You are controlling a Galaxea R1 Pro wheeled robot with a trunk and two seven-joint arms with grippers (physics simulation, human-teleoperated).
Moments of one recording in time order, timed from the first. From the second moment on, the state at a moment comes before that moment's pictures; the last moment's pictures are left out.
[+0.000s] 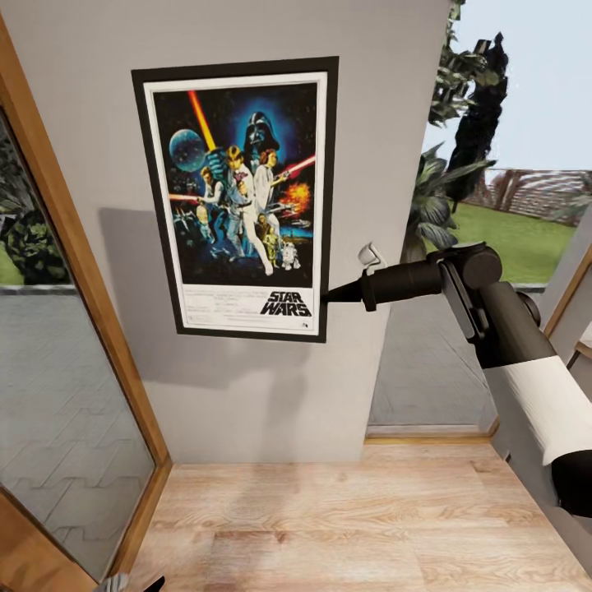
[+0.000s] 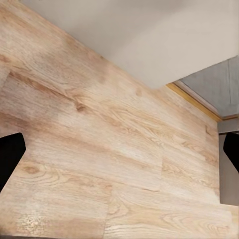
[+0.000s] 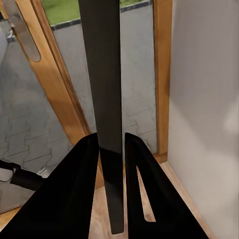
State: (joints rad) left arm -0.33 0.27 -0.11 -0.03 0.82 -0.17 -0.84; right arm -1.20 -0.20 0.26 -1.25 -0.07 0.95 1.33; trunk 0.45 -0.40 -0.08
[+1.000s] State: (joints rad) left arm -0.33 0.27 -0.11 -0.03 0.82 -0.17 -0.84; right arm -1.20 -0.20 0.26 -1.25 -0.07 0.95 1.33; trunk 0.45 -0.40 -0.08
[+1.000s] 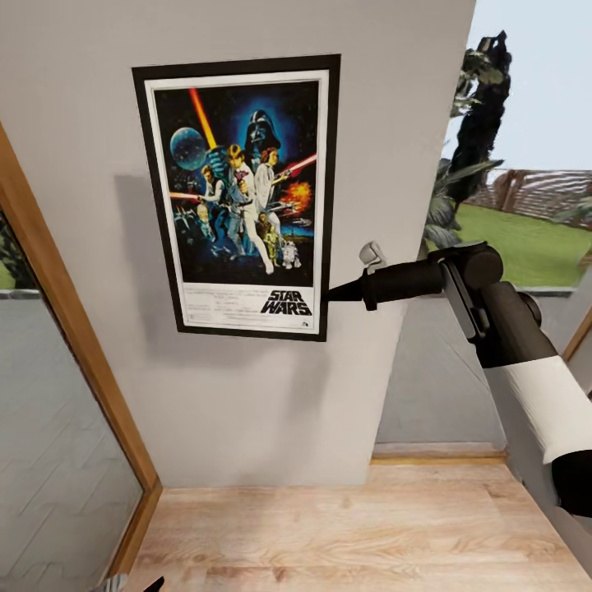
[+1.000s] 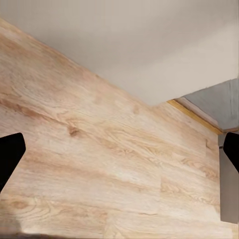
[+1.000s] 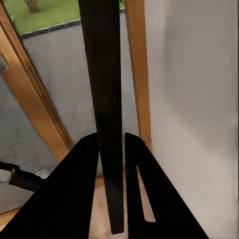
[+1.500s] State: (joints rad) left arm -0.33 0.27 -0.11 -0.03 0.82 -0.17 -0.84; right arm -1.20 -0.20 0.26 -1.25 -0.07 0.95 1.33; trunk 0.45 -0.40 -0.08
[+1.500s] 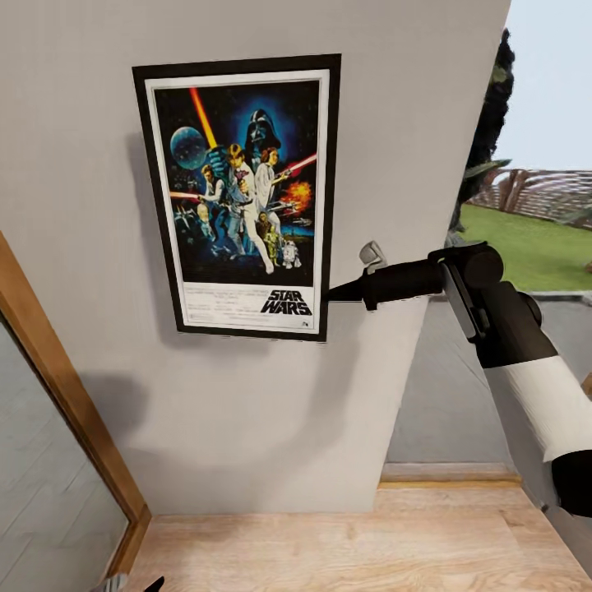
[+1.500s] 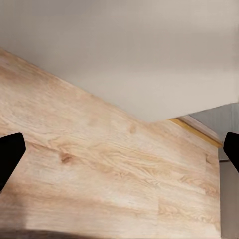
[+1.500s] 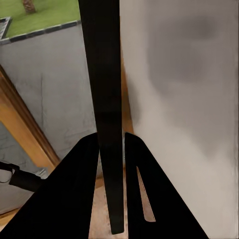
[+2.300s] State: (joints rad) left arm -0.33 0.27 -0.11 -0.03 0.82 -0.17 -0.84; right arm -1.20 -0.20 0.26 -1.25 -0.07 0.94 1.33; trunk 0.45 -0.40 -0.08
